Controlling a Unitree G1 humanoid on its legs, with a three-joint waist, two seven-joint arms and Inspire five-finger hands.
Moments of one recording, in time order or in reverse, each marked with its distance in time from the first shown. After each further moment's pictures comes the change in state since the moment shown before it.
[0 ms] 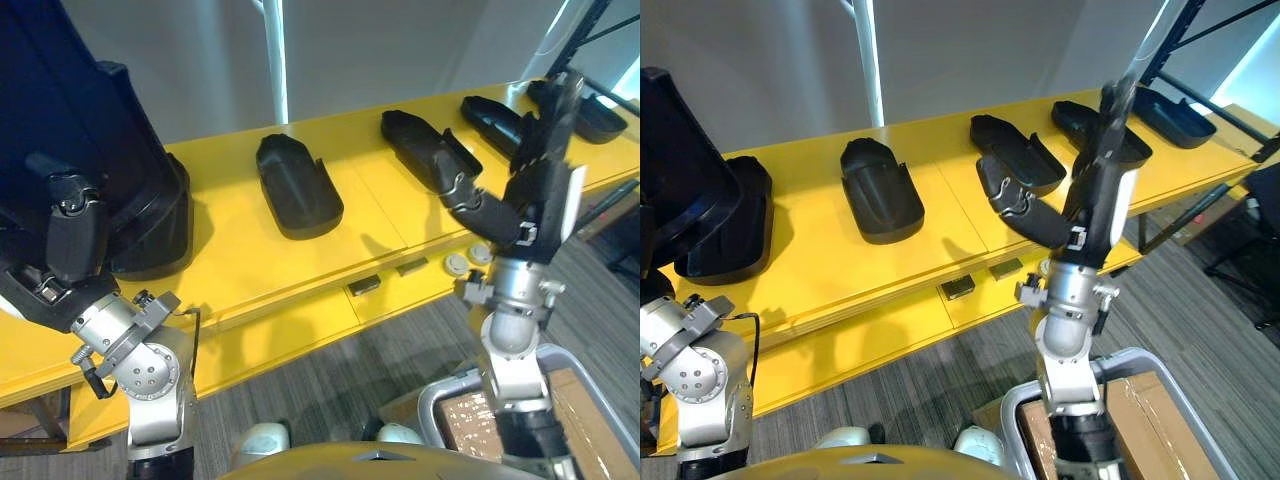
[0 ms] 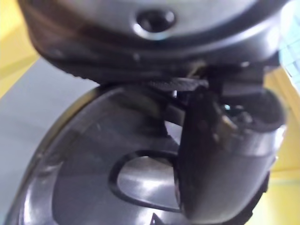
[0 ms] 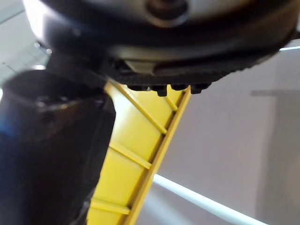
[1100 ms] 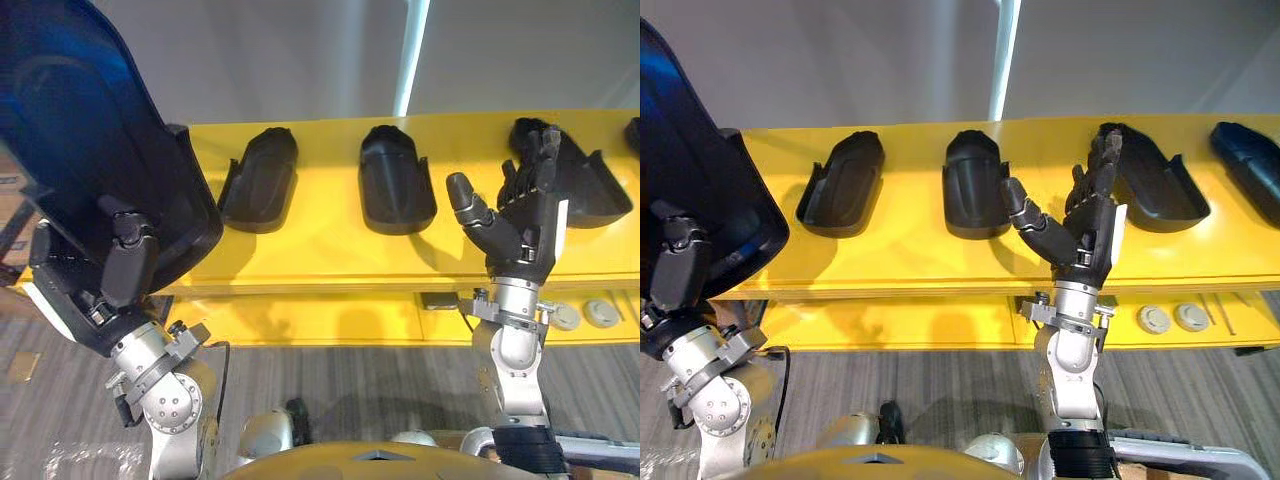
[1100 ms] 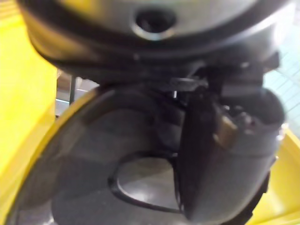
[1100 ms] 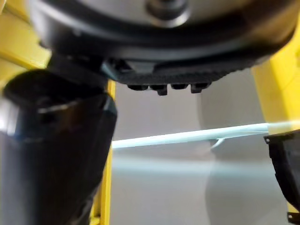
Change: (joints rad) left arm 0.185 -0.060 -0.143 0.061 -0.005 -0.046 -0.019; right arm 0.113 0.099 -0.022 0.107 0.205 -0.001 0.134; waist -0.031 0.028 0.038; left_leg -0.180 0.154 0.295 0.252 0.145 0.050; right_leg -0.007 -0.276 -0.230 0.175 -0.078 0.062
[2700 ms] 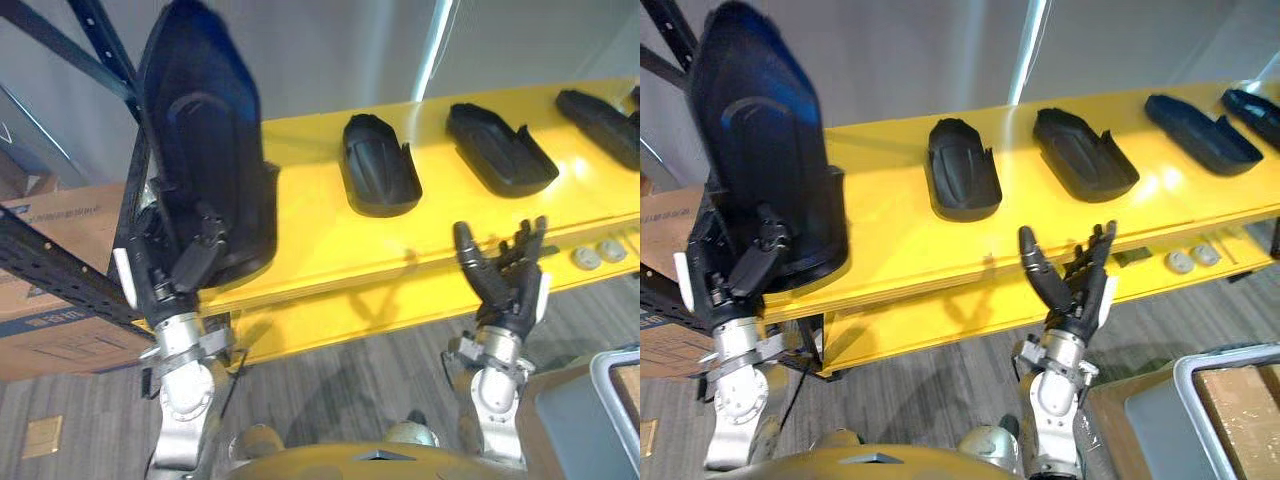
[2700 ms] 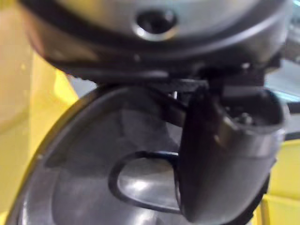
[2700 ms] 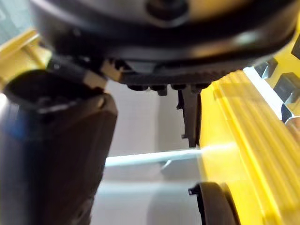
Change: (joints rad) left arm -0.027 0.135 -0.040 0.110 -0.077 0.082 -0.188; right arm 0.220 0.149 0.029 0.111 -0.167 0.012 -0.165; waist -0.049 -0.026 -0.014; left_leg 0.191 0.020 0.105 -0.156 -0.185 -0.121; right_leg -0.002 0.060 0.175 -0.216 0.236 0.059
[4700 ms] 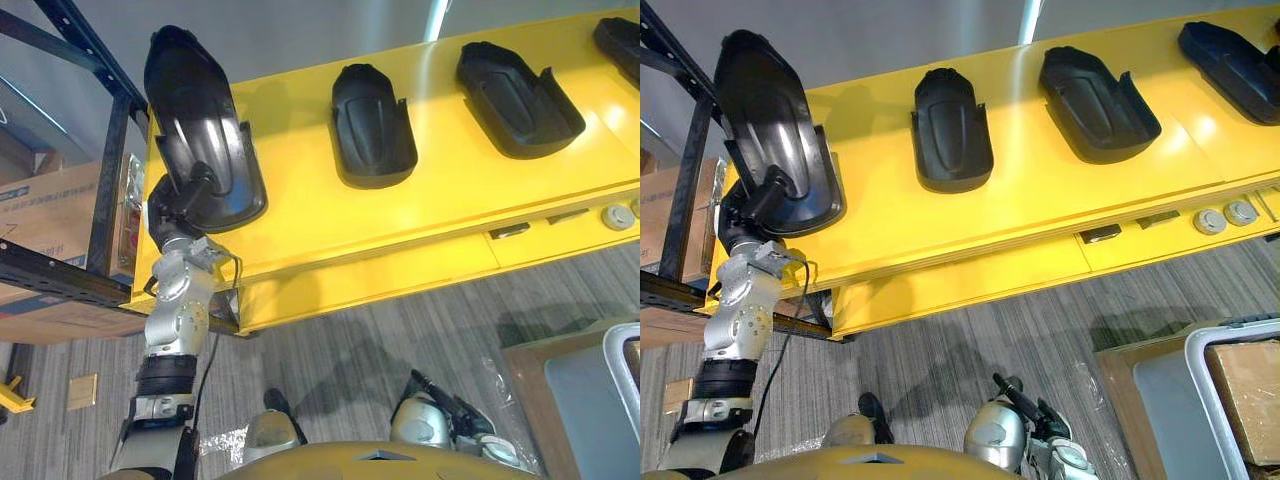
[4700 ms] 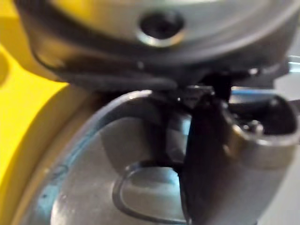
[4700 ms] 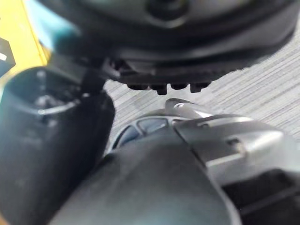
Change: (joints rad) left arm -0.612 0.133 0.159 0.438 -0.480 0.471 -0.059; right arm -0.190 -0.159 -0.189 1.060 0.086 0.512 0.452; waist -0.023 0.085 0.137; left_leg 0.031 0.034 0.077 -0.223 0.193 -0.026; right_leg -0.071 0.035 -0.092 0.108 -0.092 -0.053
